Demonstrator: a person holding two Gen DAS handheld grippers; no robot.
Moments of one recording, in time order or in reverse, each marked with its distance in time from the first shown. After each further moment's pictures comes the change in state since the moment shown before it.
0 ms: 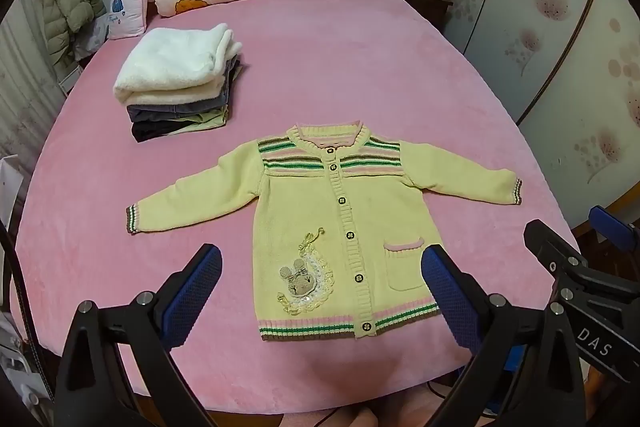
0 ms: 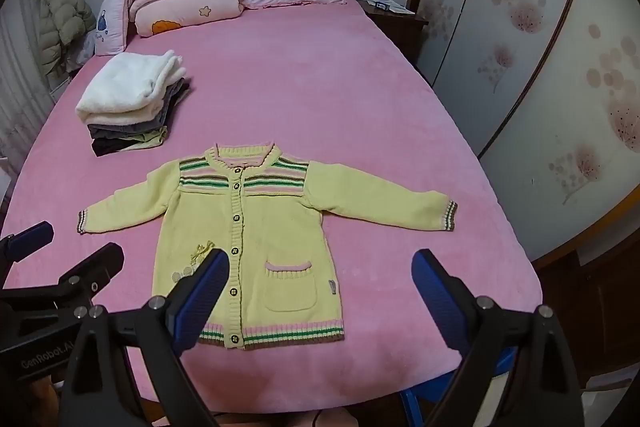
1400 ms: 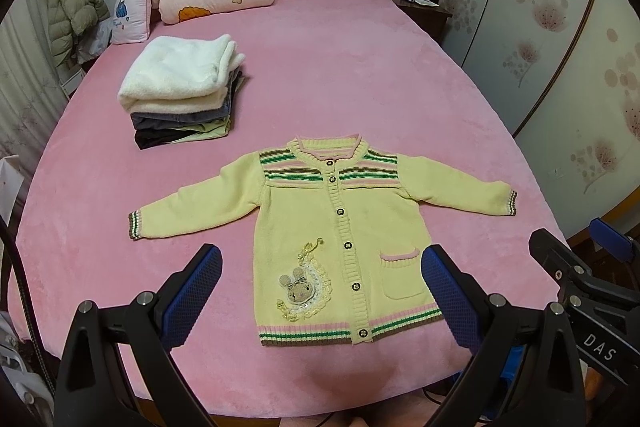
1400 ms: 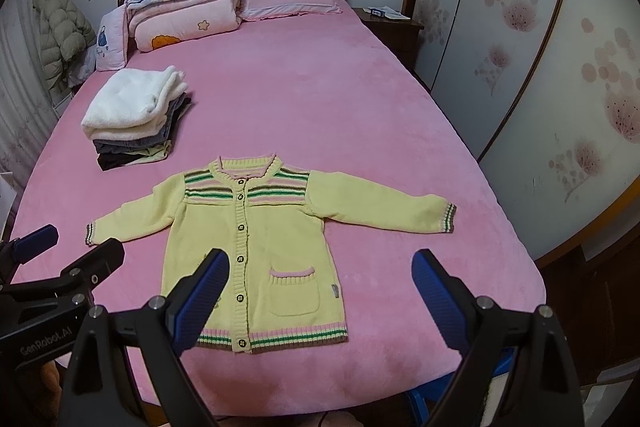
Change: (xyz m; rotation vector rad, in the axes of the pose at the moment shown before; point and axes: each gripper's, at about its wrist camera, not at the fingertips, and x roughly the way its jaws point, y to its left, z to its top) left arm -0.014 0.002 0.001 -0.014 -0.034 -0.012; right arm -0.017 -0.008 -0.002 0.044 -0.042 0.022
